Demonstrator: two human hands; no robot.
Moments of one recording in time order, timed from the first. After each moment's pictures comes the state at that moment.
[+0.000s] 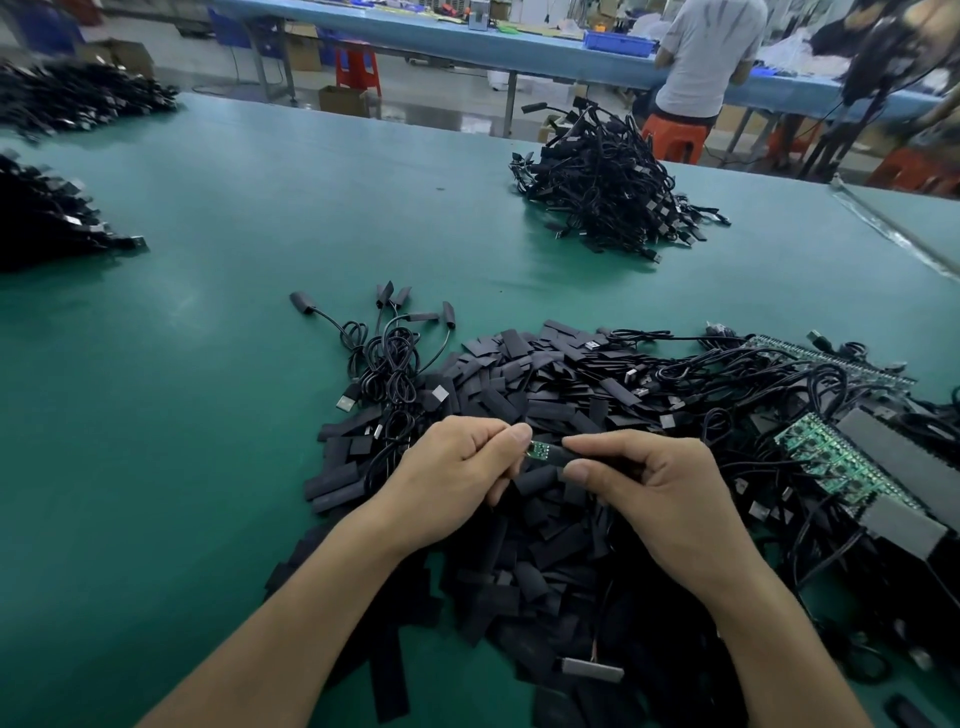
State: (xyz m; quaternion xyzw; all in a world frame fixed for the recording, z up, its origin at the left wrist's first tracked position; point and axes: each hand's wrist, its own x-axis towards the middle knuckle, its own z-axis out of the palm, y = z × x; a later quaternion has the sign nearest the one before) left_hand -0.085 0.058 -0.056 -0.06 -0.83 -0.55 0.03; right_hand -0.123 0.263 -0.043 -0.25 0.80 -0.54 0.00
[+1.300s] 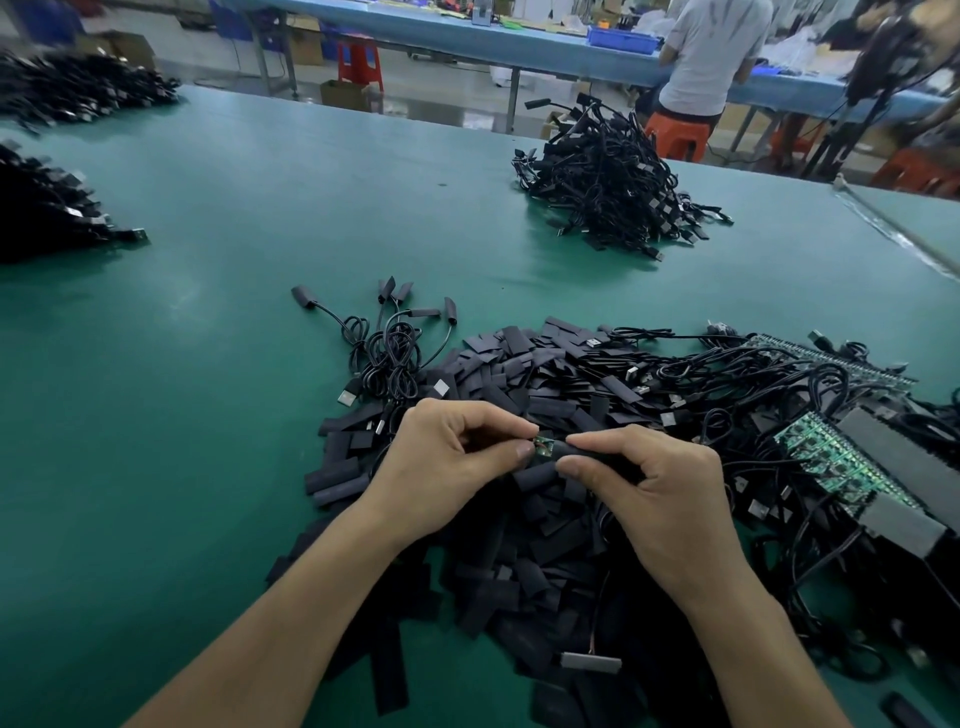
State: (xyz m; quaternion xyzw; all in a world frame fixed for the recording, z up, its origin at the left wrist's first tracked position) left_hand -0.085 0.055 -0.059 -0.04 -0.77 -0.63 0.11; right_hand -0.117 0.255 -0.043 -0.31 0.83 -0.43 -0.16
